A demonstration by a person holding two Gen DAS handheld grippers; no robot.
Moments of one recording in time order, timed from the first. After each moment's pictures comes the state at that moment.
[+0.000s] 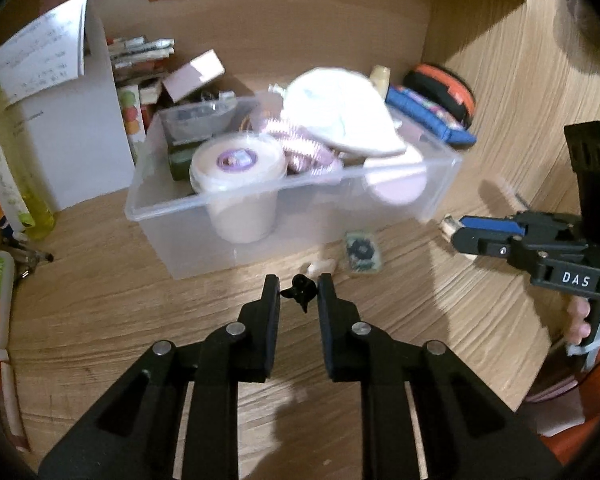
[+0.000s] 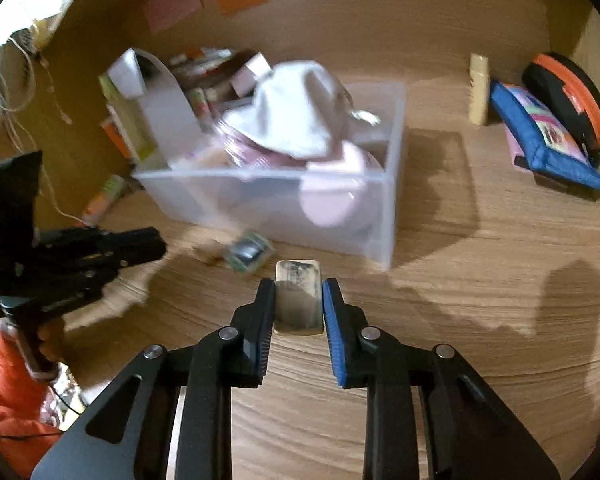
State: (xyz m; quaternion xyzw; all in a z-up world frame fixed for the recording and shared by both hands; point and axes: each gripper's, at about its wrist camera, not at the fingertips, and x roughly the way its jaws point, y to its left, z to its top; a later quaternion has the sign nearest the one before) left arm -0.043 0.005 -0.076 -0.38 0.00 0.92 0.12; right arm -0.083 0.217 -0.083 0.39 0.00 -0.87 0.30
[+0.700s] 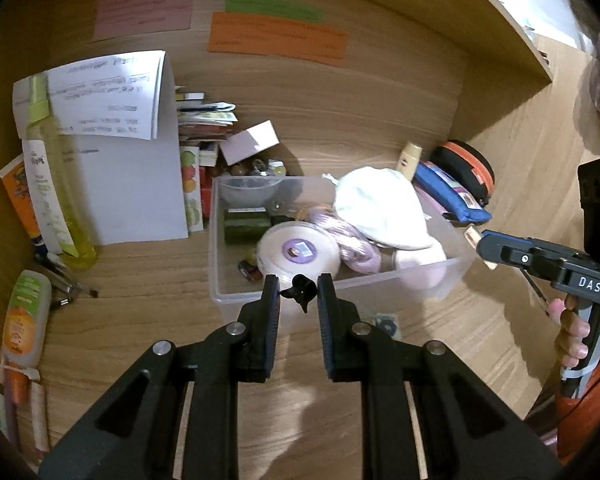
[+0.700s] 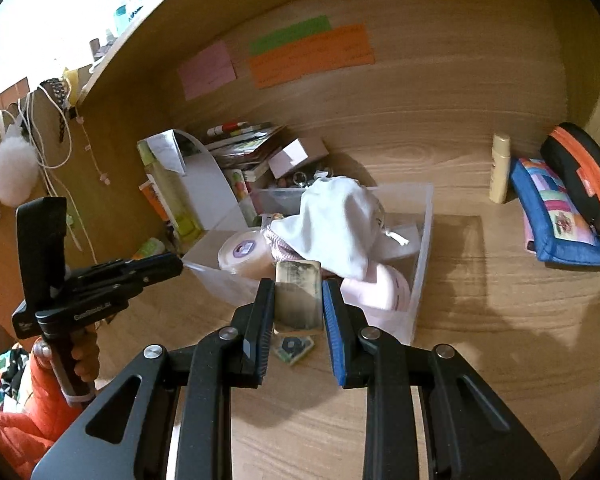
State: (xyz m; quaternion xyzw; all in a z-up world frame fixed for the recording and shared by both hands) left arm -0.047 -0.035 -0.032 -0.31 -0.06 0.95 0.08; right arm -0.099 0.212 -0.025 0.32 -0.04 -0.88 0.34
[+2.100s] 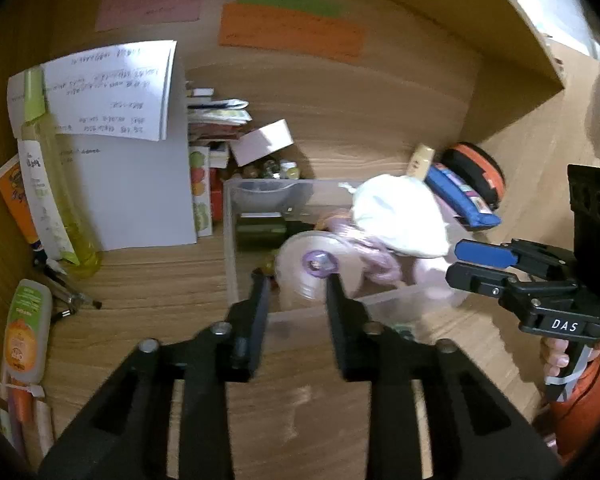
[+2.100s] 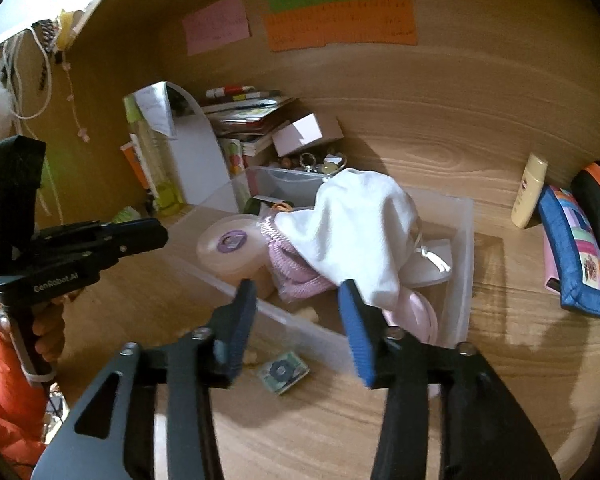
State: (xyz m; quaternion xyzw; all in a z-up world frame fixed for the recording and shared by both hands) left arm -0.061 -0.047 -0.033 -0.32 -0.06 0.94 0.08; right arm -0.122 0.164 -0.042 0.33 0.05 -0.88 0.34
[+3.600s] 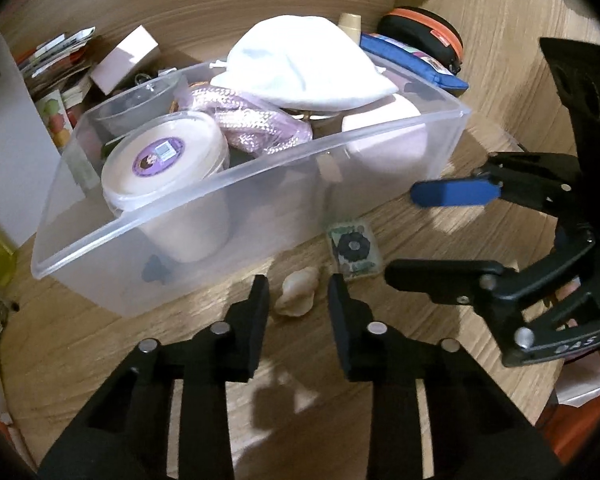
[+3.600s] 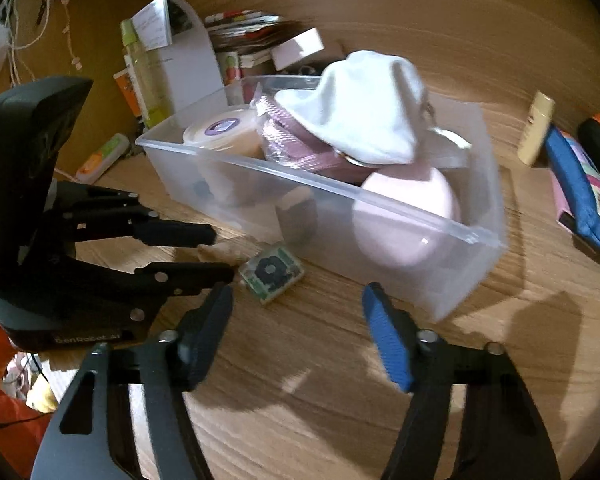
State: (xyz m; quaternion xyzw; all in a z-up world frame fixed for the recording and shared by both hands) left arm -0.082 0.039 -0.107 -0.44 0.07 0.88 0.17; right arm -0.110 0.168 -0.106 0.40 0.10 -0.85 0.33
